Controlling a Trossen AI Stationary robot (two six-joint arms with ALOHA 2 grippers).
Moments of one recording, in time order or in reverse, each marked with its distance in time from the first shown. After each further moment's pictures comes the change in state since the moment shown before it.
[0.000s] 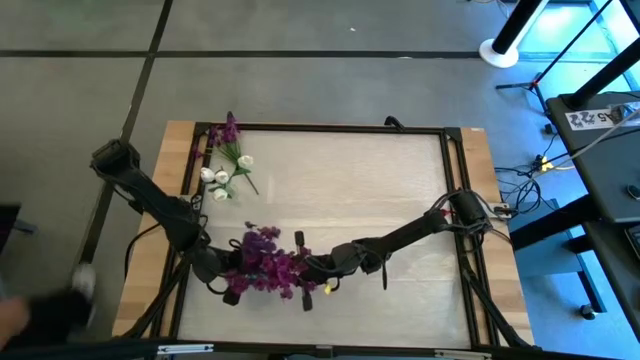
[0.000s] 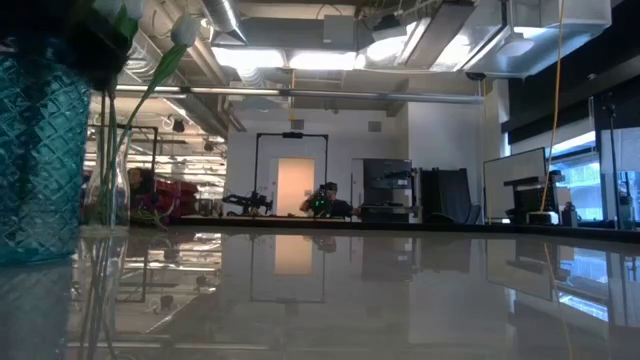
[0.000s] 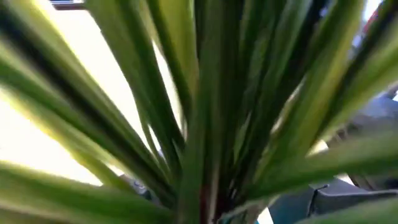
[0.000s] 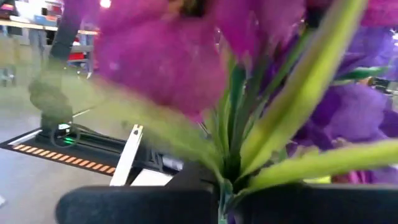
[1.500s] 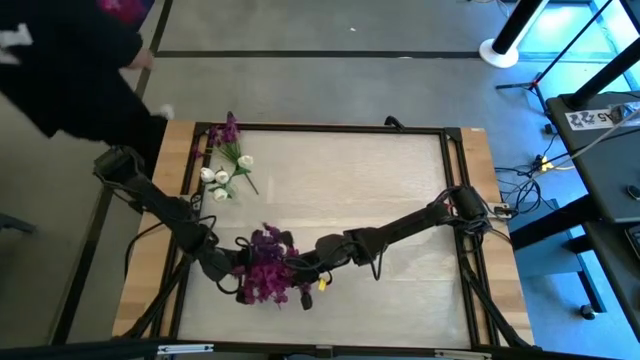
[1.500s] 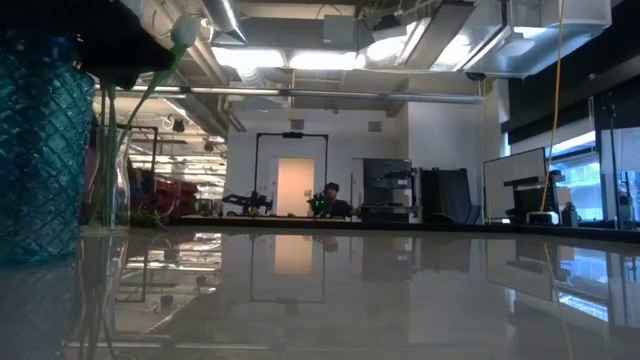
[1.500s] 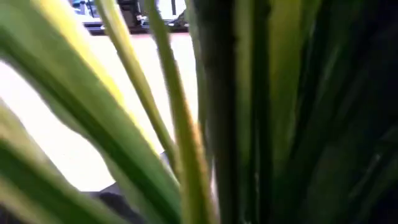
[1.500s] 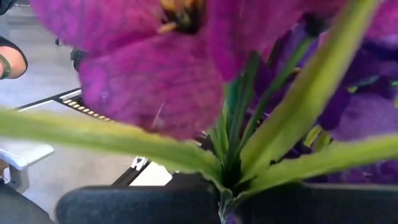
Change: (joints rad) left arm 0.070 0.106 0.018 0.159 -0.038 0.061; right arm -0.045 -0.017 0.150 -0.329 -0.217 -0.053
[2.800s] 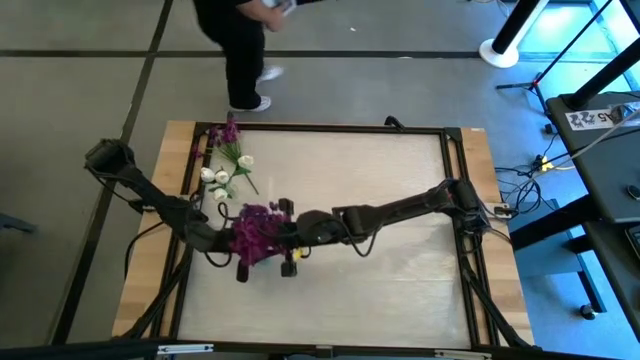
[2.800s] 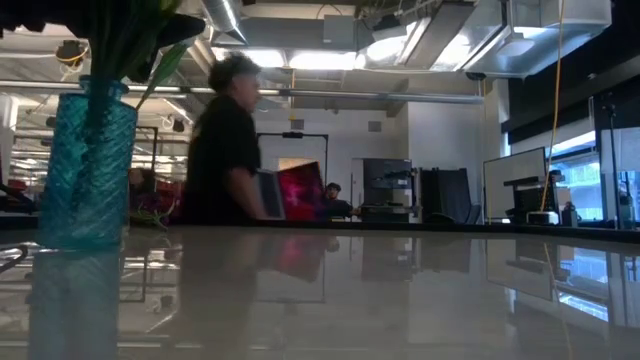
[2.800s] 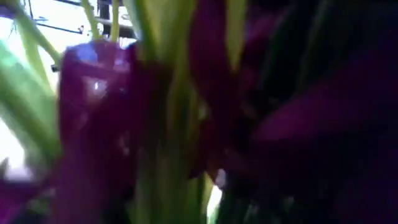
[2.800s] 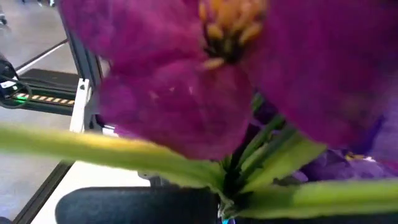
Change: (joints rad) left arm 0.089 -0.188 -0.165 0.336 -0.063 -0.009; right arm -0.103 0.004 0.239 -0.432 0.161 0.161
